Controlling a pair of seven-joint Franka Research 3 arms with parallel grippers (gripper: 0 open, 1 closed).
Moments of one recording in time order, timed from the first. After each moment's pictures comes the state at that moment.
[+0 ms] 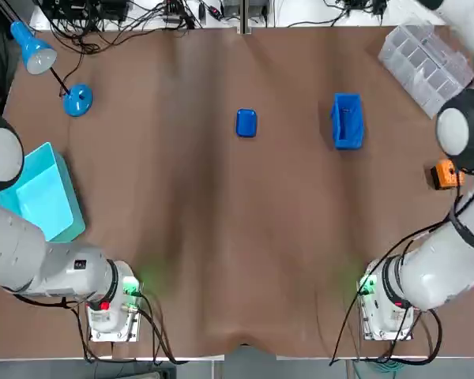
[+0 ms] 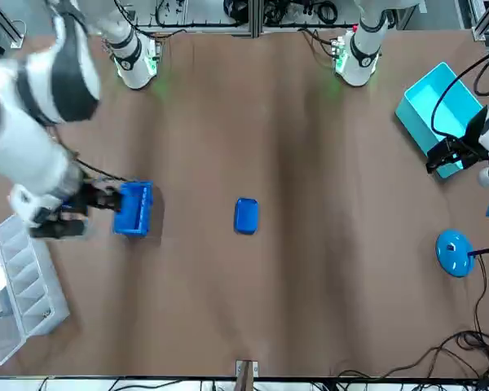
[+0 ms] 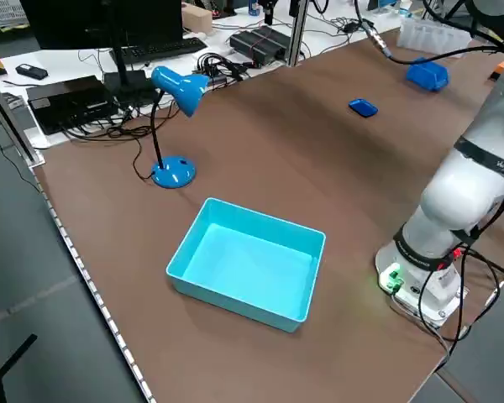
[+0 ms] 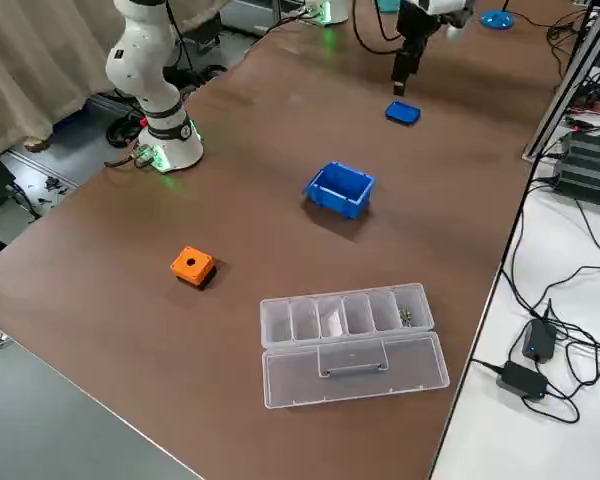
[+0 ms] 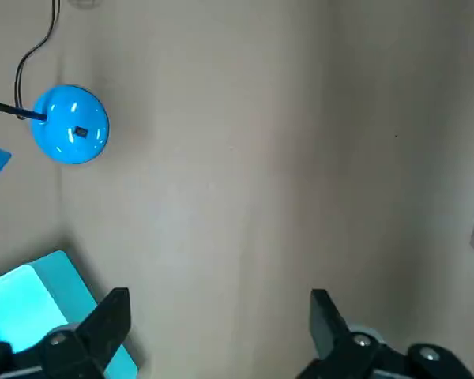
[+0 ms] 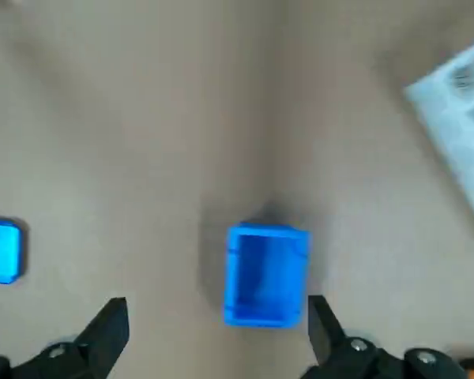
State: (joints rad) left arm 0.00 0.06 -0.04 -1.56 0.00 1.64 -0.12; right arm 0.32 0.28 -0.20 -1.38 0.03 1.68 0.09
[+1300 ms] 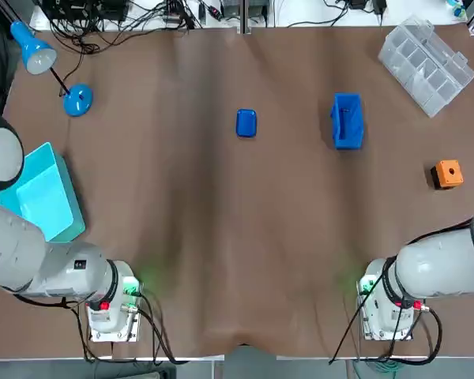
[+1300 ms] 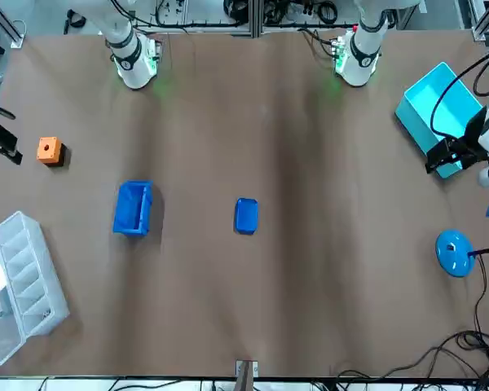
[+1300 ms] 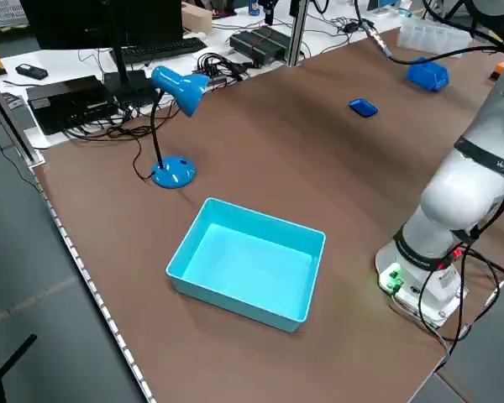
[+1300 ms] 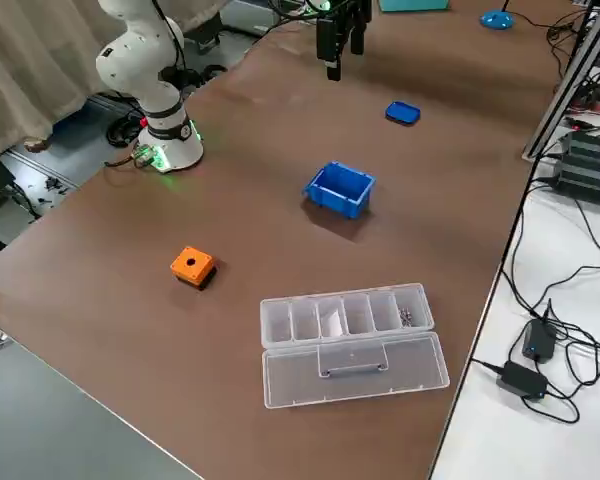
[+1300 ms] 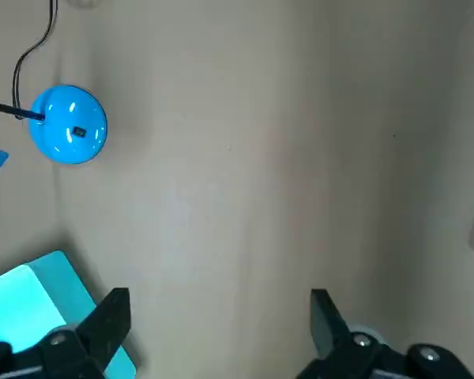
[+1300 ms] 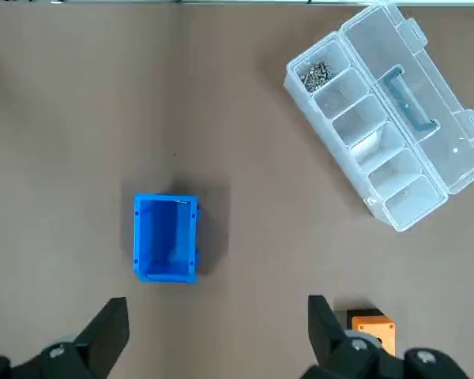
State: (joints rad) left arm 0.01 0.06 -0.04 -1.56 0.00 1.64 -0.12; right arm 0.04 0.07 -0.14 -1.44 0.01 1.58 -0.10
